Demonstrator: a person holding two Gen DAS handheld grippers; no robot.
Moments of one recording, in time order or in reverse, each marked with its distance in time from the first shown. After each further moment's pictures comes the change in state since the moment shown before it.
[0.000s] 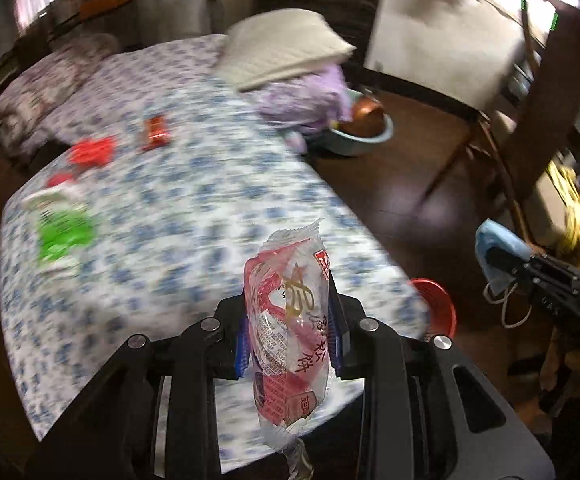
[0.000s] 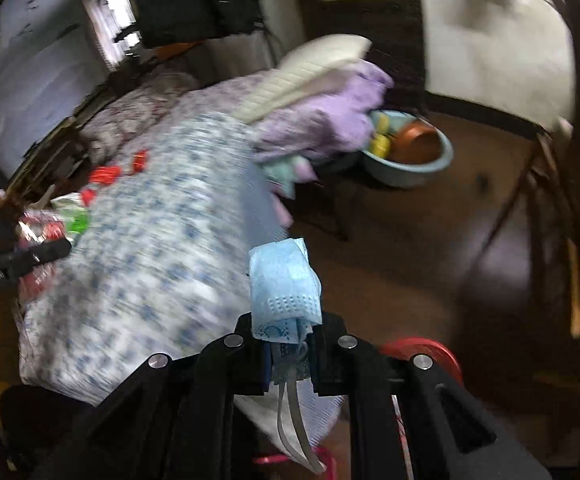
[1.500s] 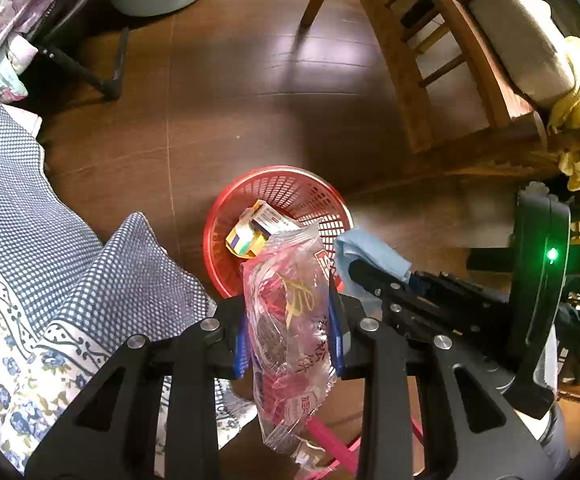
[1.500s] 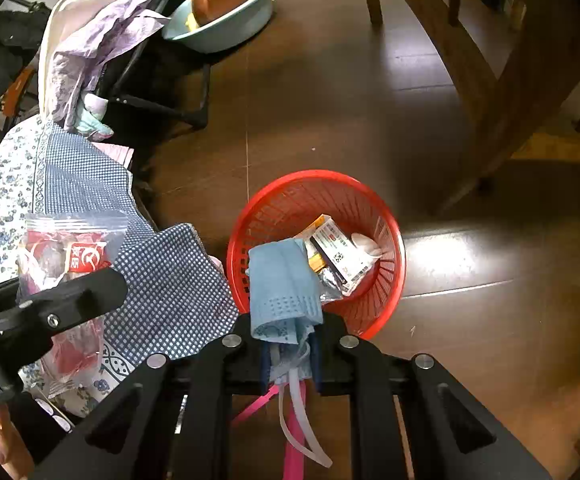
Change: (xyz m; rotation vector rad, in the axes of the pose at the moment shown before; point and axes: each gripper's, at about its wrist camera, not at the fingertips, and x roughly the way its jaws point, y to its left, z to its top) left arm 0.255 -0.277 -0.038 0.252 0.533 -0.254; right arm 0.126 -0.218 -0.153 0.569 0.352 -0.064
